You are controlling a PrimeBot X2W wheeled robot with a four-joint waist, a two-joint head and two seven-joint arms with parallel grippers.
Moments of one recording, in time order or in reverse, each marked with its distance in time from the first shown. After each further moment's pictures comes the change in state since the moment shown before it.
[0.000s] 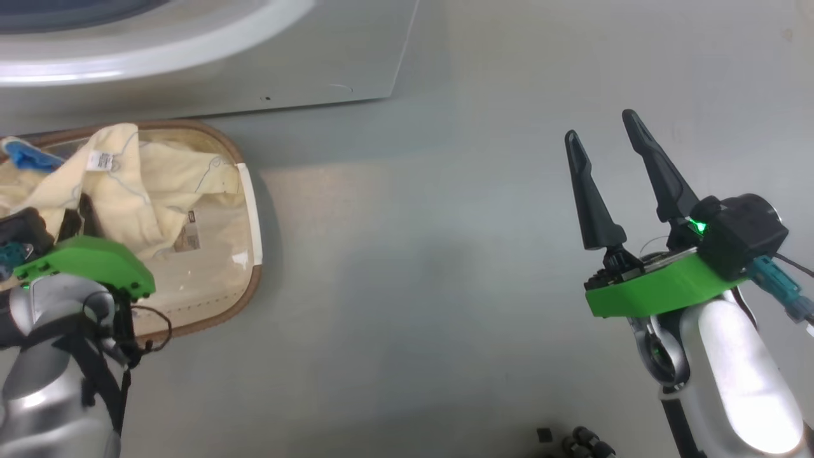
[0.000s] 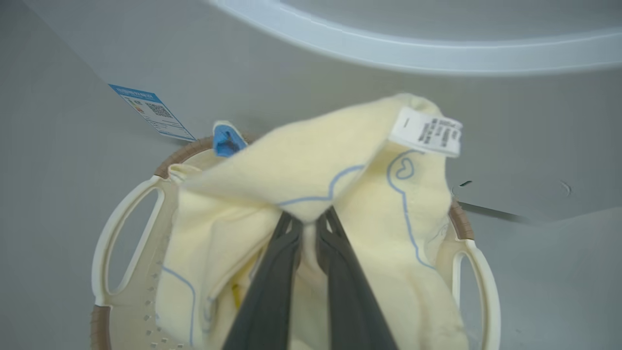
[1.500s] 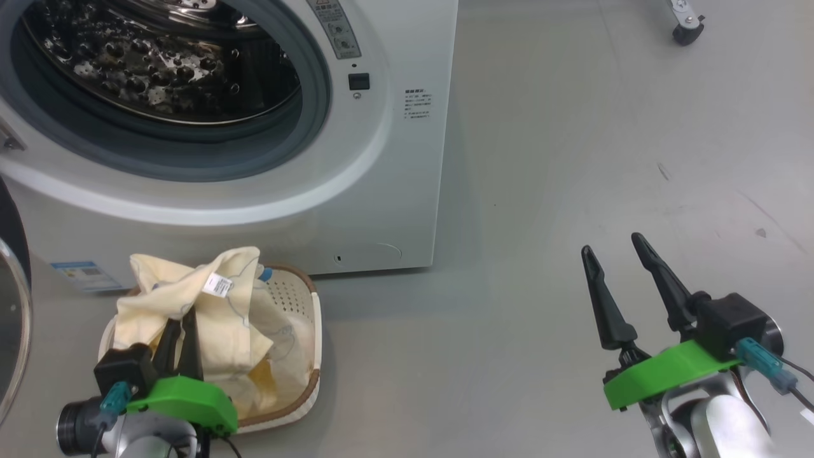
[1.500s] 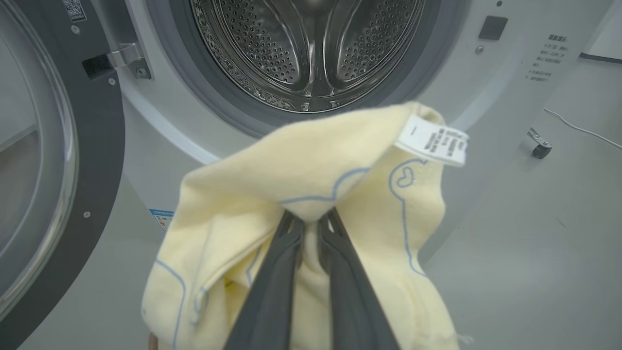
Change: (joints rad) left arm 0.521 -0.086 -0.011 -0.536 0.180 -0.009 0.025; right arm 0.249 0.000 -0.065 0.030 -0.019 0.000 0.059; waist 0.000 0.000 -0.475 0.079
